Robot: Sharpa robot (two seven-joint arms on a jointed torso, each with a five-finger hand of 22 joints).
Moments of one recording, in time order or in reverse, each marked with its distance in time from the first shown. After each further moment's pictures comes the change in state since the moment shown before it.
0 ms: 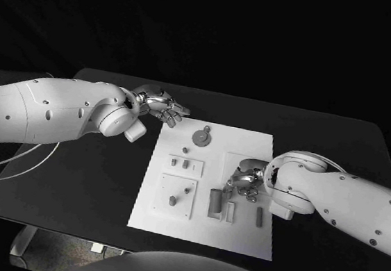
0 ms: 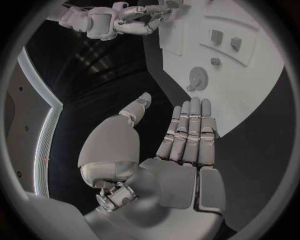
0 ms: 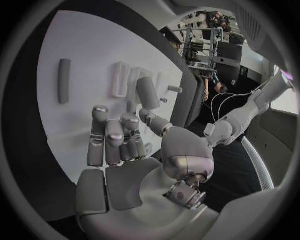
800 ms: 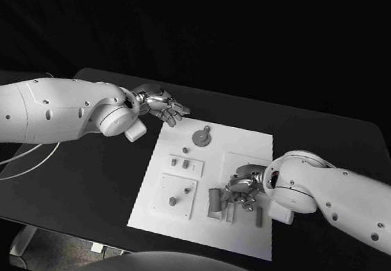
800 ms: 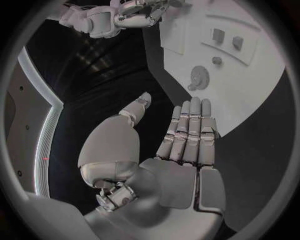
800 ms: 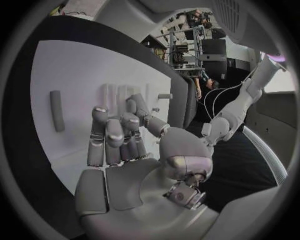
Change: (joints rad) left arm 0.000 0.000 0.000 0.000 0.009 -0.007 0.008; left_hand 0.000 0.000 -0.002 -0.002 0.000 0.000 0.000 0.000 0.001 0.003 0.003 0.000 0.001 0.000 0.000 0.000 -0.002 0.000 0.000 0.000 0.000 0.000; right arm 0.001 0.005 0.001 -0.012 0.168 0.106 -0.008; right_hand 0.011 0.120 0.011 0.001 0.000 0.024 -0.010 0.018 0.004 -0.002 -0.002 0.004 0.005 0.005 0.003 0.000 0.007 0.001 0.003 -0.003 0.000 0.000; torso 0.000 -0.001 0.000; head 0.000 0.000
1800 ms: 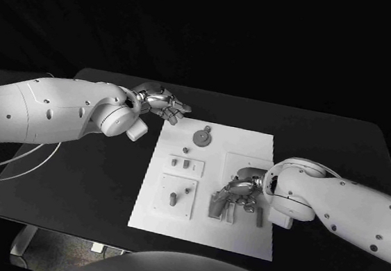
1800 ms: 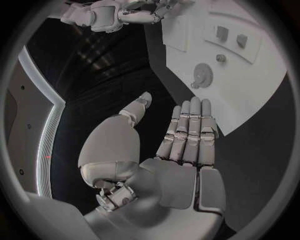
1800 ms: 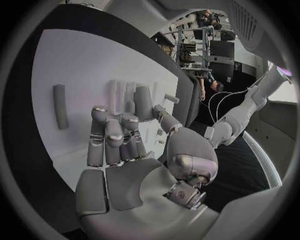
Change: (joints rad) left arm 0.000 0.001 0.000 0.002 0.015 -0.019 0.024; left_hand 0.001 0.007 -0.004 -0.009 0.000 0.007 0.000 0.000 0.001 0.005 -0.005 0.000 0.002 0.000 0.000 0.004 -0.004 0.000 0.000 0.000 0.000 0.002; right arm -0.027 -0.014 0.000 0.022 -0.098 -0.068 0.004; right_hand -0.107 -0.094 -0.088 -0.017 -0.008 -0.004 0.004 -0.007 -0.002 0.000 0.000 -0.004 -0.001 -0.009 0.003 0.000 0.000 -0.010 0.001 -0.002 0.000 0.000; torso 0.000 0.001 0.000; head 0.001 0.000
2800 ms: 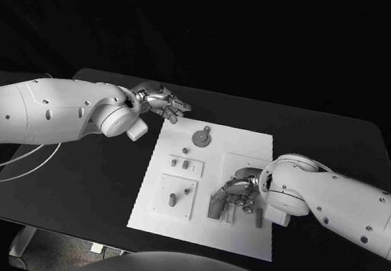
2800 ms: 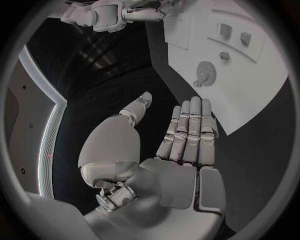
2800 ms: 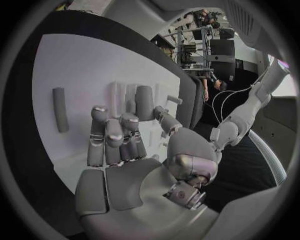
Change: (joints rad) left arm 0.000 0.005 0.000 0.001 0.009 -0.012 0.018; left_hand 0.004 0.004 0.000 0.000 0.000 0.000 0.000 0.000 0.001 0.005 0.000 0.000 0.001 0.000 0.000 0.000 -0.003 0.000 0.004 -0.004 0.000 0.001; right arm 0.000 0.036 0.001 -0.041 0.042 0.043 -0.052; right_hand -0.005 0.005 -0.027 0.023 -0.001 -0.009 0.001 -0.002 -0.001 0.000 0.000 0.000 -0.002 -0.002 -0.001 0.000 0.000 -0.003 0.000 0.000 -0.005 0.000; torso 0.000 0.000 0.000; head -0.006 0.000
